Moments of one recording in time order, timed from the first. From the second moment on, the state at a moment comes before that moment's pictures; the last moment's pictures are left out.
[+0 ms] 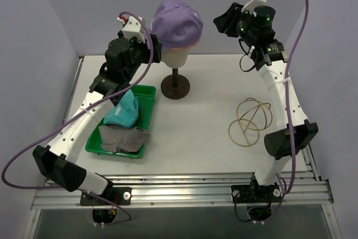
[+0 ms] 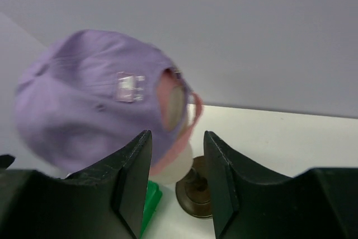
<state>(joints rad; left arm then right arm) -0.52 1.48 1.59 -0.14 -0.18 -0.14 0.19 1.78 2.05 -0.36 -0.22 0.42</state>
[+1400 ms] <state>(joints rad) -0.65 0.99 0.85 -0.53 -0.45 -0.36 0.57 1.03 1.06 -0.22 -0.06 0.41</state>
